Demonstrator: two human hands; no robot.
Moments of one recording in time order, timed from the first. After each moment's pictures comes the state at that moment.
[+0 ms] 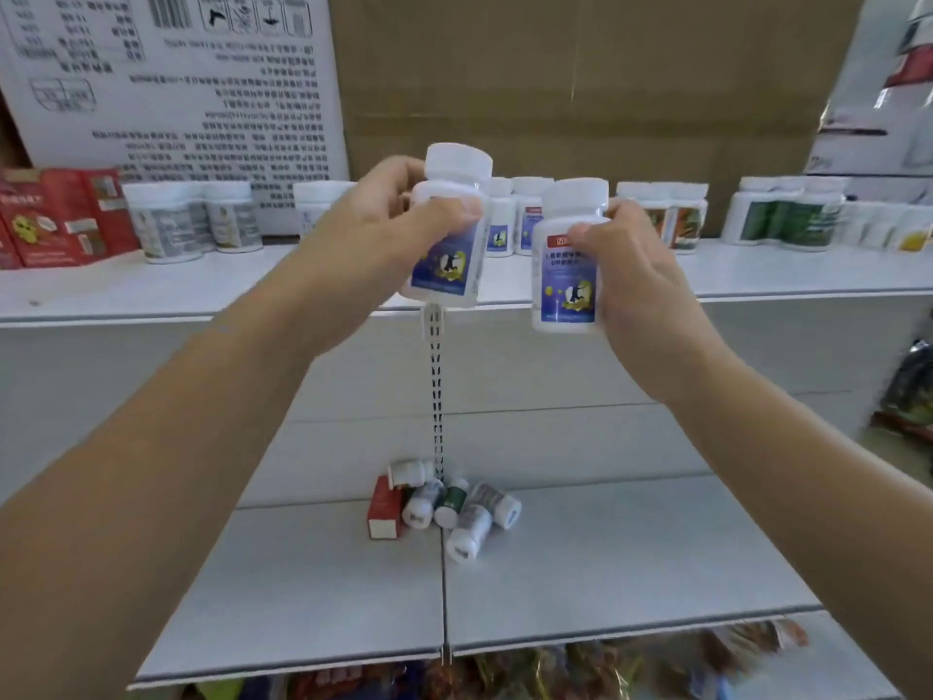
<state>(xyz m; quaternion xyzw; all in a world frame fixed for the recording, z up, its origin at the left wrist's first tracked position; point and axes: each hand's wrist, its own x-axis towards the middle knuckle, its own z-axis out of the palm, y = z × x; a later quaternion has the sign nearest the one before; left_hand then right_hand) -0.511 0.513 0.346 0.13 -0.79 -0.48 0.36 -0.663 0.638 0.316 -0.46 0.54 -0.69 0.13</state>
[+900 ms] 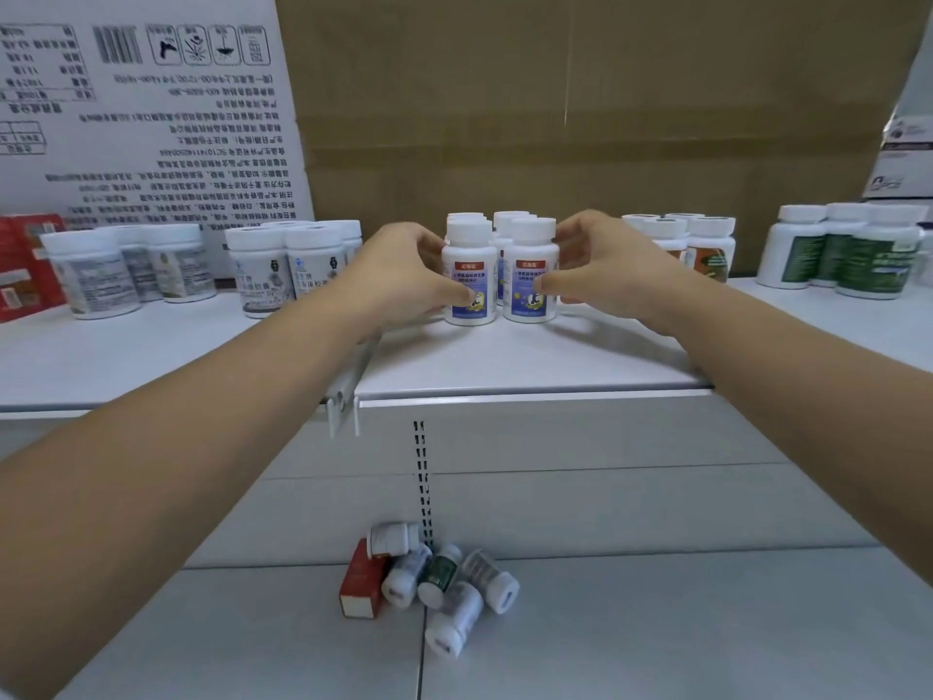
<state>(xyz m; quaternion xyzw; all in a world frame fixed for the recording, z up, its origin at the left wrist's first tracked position) -0.660 0.424 0.349 0.31 -0.82 -0.35 0.34 -0.827 0.548 0.352 -0.50 0.74 -0.44 0.05</state>
